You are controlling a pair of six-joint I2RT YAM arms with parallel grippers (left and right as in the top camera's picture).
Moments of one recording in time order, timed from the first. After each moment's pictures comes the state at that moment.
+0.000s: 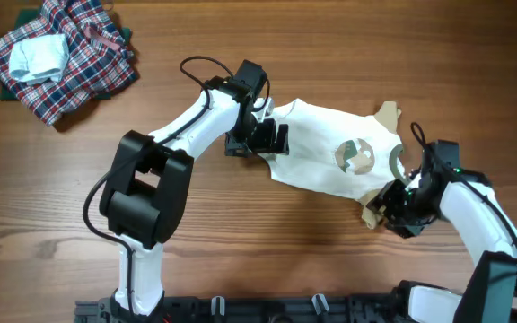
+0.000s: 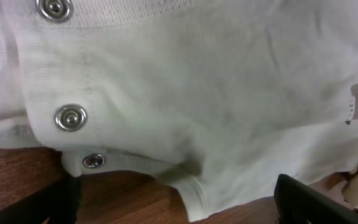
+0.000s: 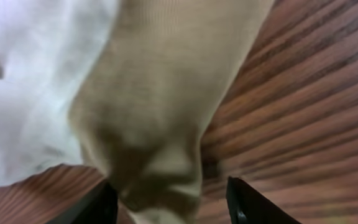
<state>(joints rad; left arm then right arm) -0.48 2.12 1.51 -0.86 0.40 -0.35 -0.18 1.42 0.63 -0.79 -0.31 0.58</state>
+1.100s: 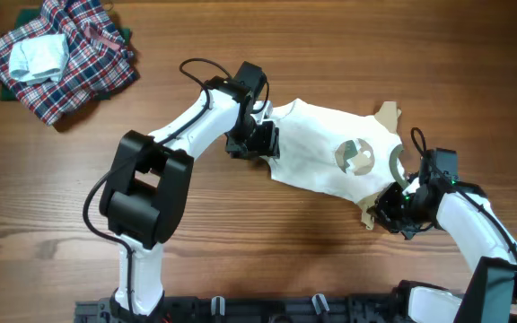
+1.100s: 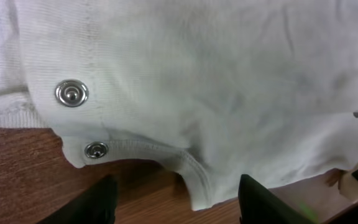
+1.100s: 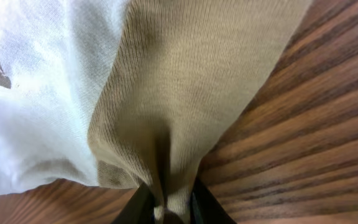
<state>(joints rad) -0.48 2.12 1.51 -0.90 0.40 -0.35 -0.18 1.39 0.55 -0.67 -0.36 0.63</state>
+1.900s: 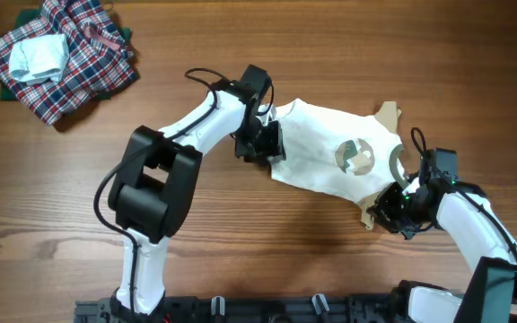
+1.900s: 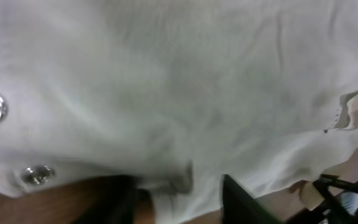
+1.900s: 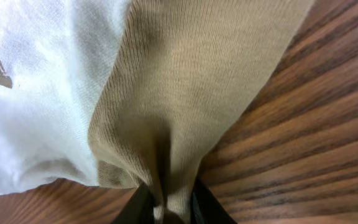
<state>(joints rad) -0.49 2.17 1.52 -0.86 0.50 -0.49 -0.18 1.39 0.54 -0.67 -0.36 0.63</state>
